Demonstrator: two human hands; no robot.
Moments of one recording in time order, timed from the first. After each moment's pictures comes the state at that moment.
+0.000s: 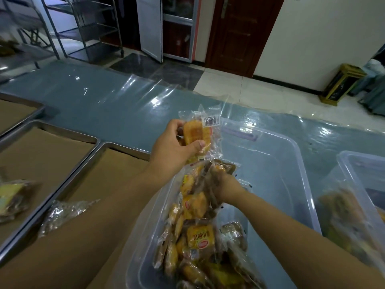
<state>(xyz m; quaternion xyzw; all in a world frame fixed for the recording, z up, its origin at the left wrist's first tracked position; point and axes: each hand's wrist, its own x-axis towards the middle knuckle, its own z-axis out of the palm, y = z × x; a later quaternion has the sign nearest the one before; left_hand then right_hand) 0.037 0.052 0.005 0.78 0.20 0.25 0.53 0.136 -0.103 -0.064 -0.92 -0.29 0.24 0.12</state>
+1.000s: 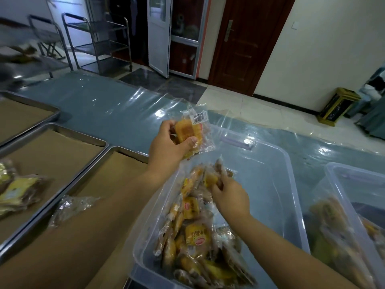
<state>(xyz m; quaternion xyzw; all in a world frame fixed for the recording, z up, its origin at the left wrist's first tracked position) 0.009 0.046 0.024 0.74 0.22 0.34 0.54 0.073 -0.132 -0.025 -0.93 -0.27 0.03 0.26</state>
